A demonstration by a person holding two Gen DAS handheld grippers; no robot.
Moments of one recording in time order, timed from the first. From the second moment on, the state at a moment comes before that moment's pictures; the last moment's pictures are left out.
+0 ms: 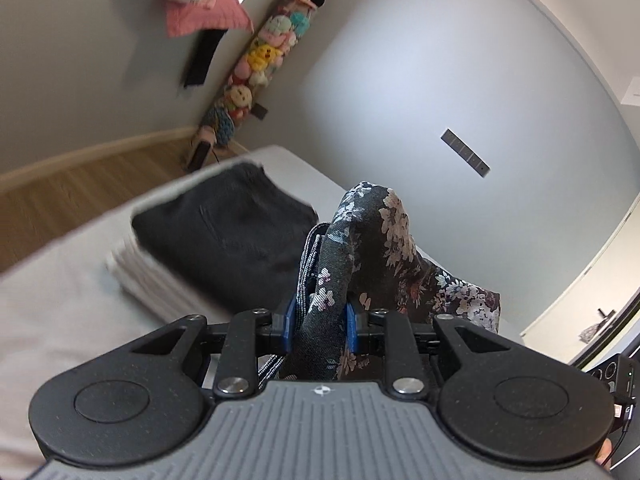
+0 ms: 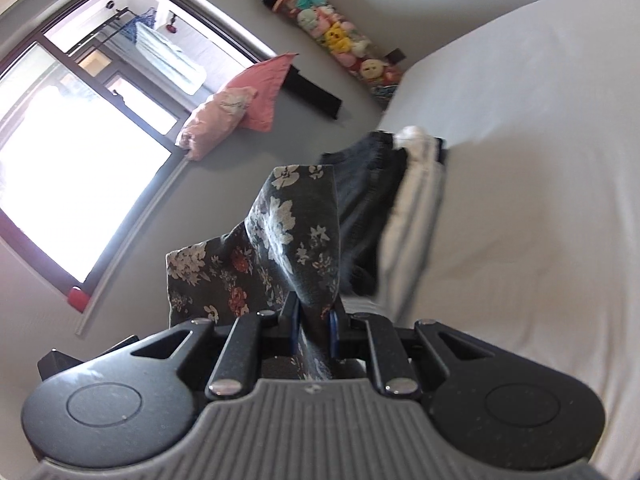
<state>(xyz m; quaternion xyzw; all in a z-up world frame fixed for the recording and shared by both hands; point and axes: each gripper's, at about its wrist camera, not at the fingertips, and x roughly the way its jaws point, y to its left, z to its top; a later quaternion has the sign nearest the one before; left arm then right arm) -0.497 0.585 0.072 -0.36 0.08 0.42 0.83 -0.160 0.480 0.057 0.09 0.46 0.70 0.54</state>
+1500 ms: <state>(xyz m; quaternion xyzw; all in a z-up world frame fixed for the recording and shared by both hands) -0.451 0.886 -0.012 -0.39 0.18 0.43 0.79 -0.105 0.806 -0.020 0.07 0.49 0.66 0.57</state>
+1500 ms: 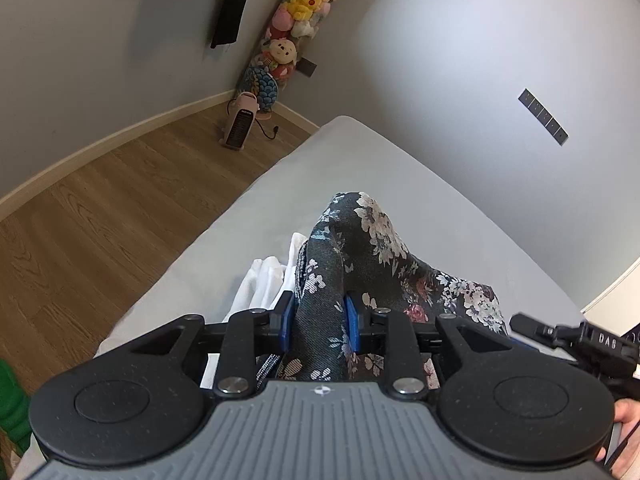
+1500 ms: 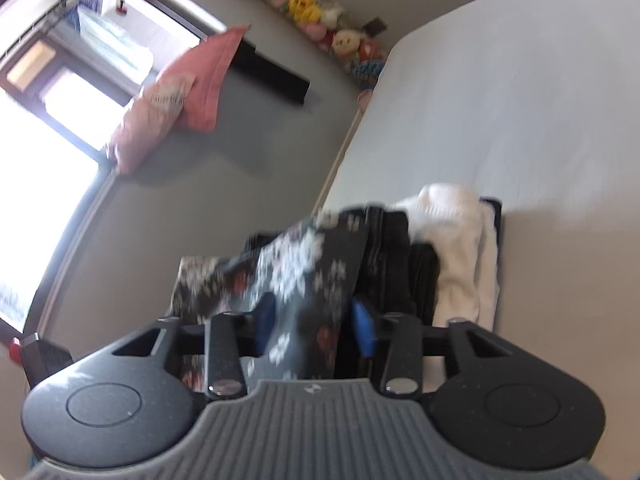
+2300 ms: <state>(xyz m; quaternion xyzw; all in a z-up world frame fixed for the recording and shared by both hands) -0.435 0.896 -0.025 -0.39 0.19 0.44 0.79 -0.112 0.819 -0.028 0.02 0.43 0.64 0.64</state>
